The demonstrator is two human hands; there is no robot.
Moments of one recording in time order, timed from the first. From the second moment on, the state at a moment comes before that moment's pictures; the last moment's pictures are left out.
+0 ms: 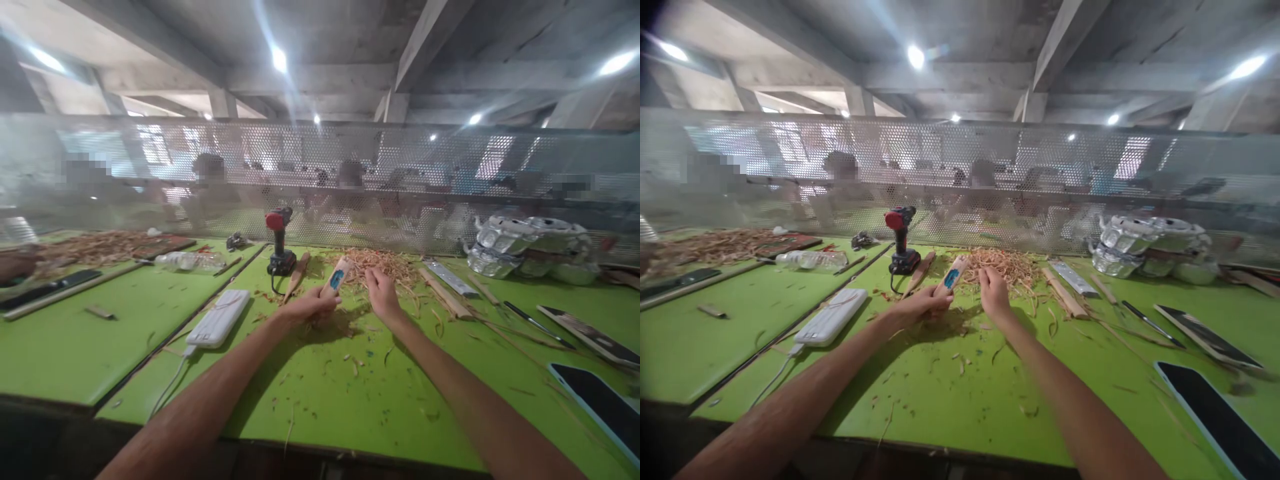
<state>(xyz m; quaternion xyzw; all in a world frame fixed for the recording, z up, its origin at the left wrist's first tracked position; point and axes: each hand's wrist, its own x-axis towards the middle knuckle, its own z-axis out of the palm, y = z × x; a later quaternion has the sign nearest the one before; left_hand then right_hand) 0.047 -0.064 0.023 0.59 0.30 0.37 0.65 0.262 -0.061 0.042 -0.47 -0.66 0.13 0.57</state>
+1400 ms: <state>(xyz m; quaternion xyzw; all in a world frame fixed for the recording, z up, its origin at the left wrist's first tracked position) 0.054 -0.056 0.016 0.66 0.40 0.41 0.49 0.271 -0.056 0.016 -0.46 -0.82 -0.06 0.32</state>
